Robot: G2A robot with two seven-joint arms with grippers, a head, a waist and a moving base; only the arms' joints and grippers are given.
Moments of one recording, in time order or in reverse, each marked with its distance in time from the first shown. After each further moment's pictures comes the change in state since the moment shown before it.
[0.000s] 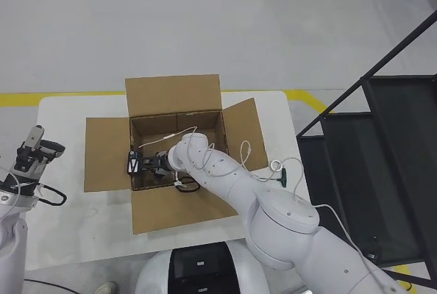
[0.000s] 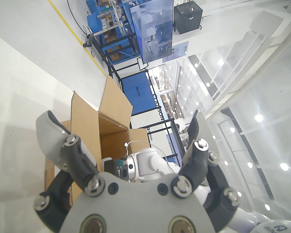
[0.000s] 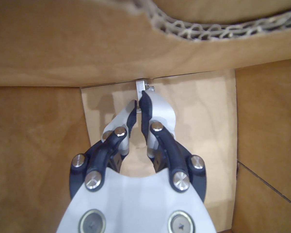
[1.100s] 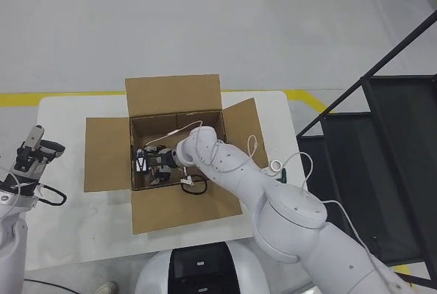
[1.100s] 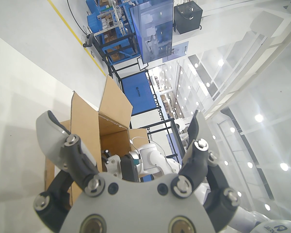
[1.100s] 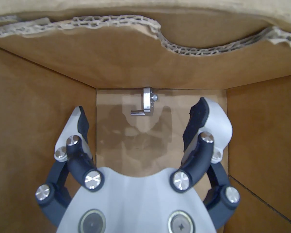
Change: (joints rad) left arm 0.000 0.000 0.000 0.000 0.000 0.000 0.000; right arm 0.018 0.056 -0.021 -0.012 -0.113 -0.130 -0.273
